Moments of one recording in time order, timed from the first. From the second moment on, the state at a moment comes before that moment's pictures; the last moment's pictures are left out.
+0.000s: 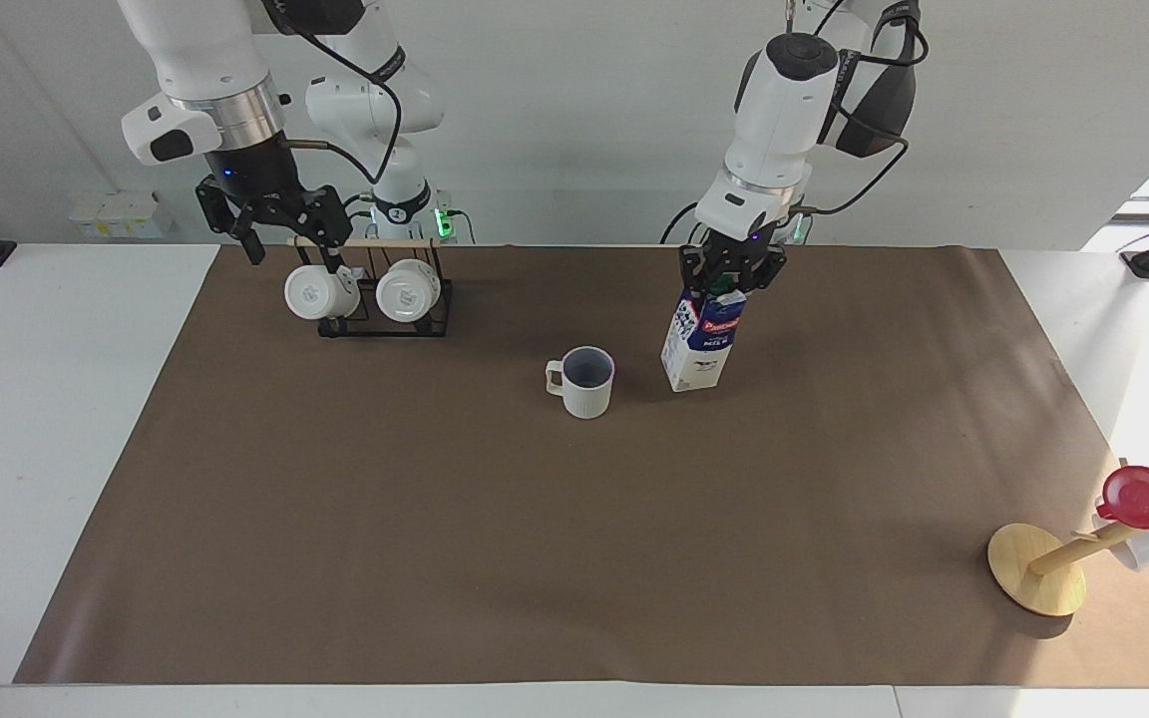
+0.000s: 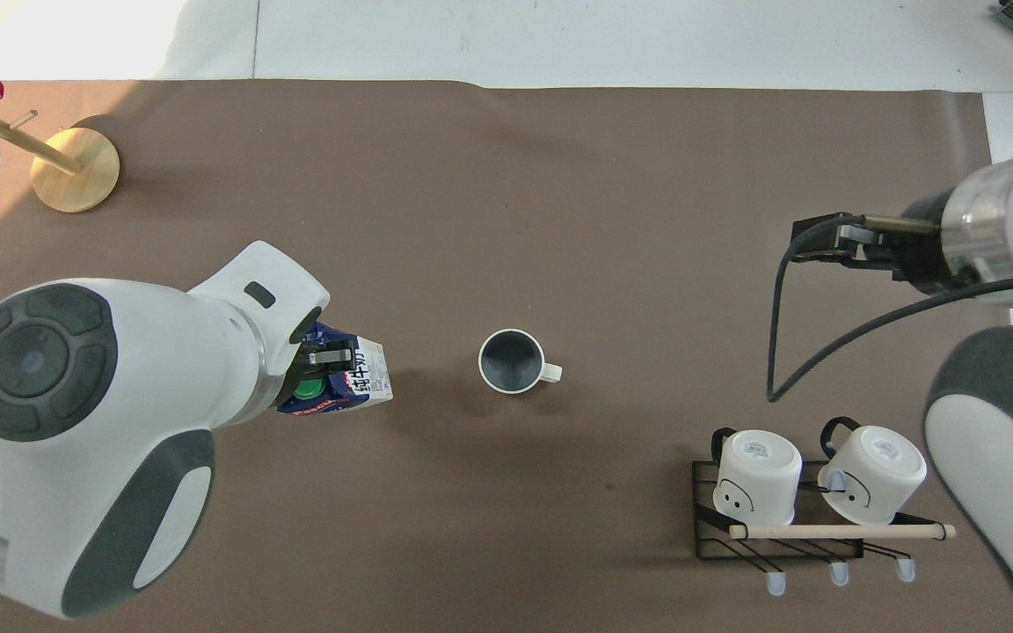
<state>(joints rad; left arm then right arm) -0.39 -0.08 -0.13 -1.98 -0.04 2.01 -0.54 0.05 -0.03 0.02 -1.53 -0.01 1.58 0.25</state>
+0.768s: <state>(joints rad) -0.44 0.02 -0.13 -1.98 0.01 2.08 -0.59 0.03 -0.01 0.02 -1.46 -0.01 1.47 0.18</state>
